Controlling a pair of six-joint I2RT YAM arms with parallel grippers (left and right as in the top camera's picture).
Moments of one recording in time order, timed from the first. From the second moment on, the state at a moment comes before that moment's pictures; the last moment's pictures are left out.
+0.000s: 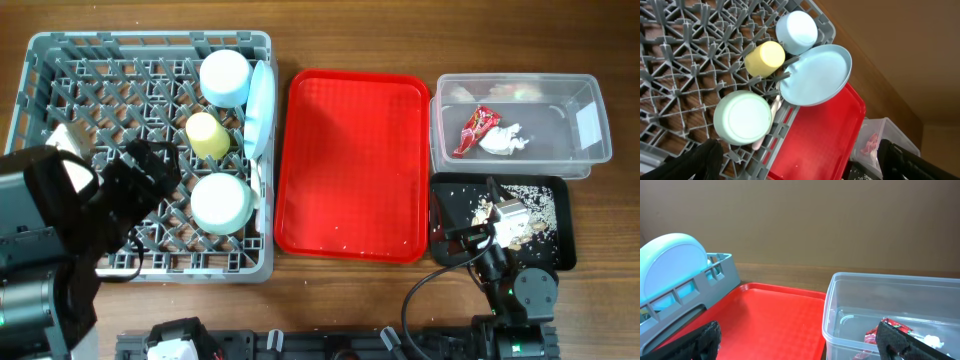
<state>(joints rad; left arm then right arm) 0.17 0.94 1.43 -1.27 0.25 -0.64 0.04 0.02 0.01 0.02 -0.23 0.06</state>
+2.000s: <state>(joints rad) 0.04 0.01 0.02 -0.03 0.25 -0.64 0.04 0.02 0.01 0.02 -0.23 0.06</state>
